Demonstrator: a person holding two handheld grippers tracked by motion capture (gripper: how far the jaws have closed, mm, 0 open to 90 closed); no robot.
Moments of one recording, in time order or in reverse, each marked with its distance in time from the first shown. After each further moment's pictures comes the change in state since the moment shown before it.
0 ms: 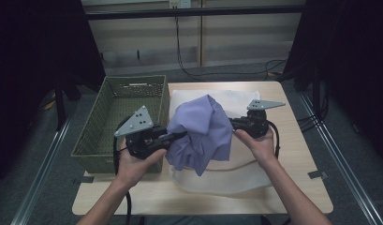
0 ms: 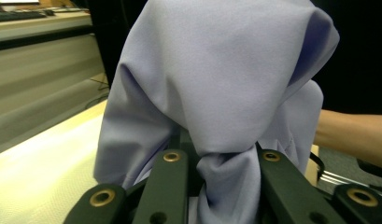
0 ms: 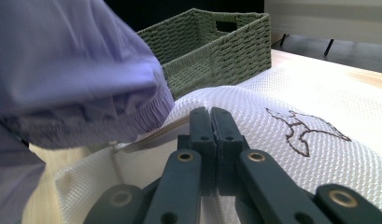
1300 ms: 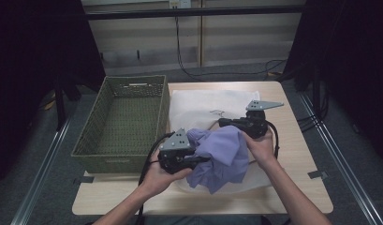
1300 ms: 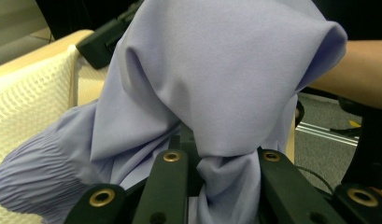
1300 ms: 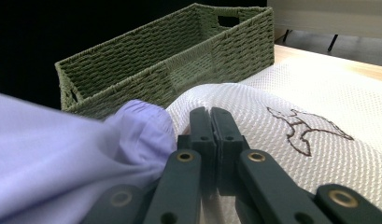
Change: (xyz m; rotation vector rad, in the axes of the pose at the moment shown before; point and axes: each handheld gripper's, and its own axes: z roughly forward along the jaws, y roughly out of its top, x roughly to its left) left arm -0.020 -0.051 0.066 0.197 -0.137 0.013; right arm -0.001 -0.002 0.003 0.017 0.010 0.007
